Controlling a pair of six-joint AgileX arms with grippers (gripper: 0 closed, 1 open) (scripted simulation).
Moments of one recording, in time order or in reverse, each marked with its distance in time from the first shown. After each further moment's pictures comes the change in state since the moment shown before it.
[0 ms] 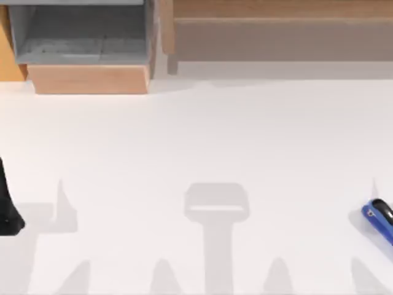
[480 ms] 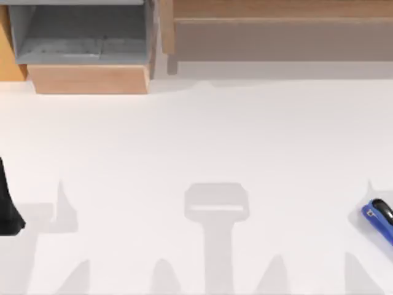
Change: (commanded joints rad) left arm 0.000 0.000 0.000 0.000 0.000 0.000; right arm 0.031 0.226 0.176 -0.156 0.001 -0.069
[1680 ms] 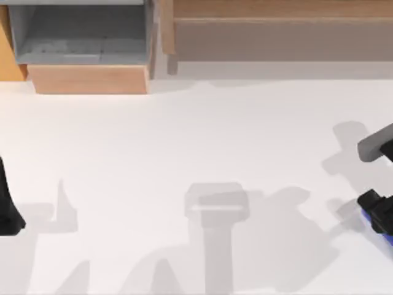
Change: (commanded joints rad) left arm 0.000 0.000 0.000 0.000 0.000 0.000; right arm 0.144 1.407 0.807 -0.766 -0.004 -0.297
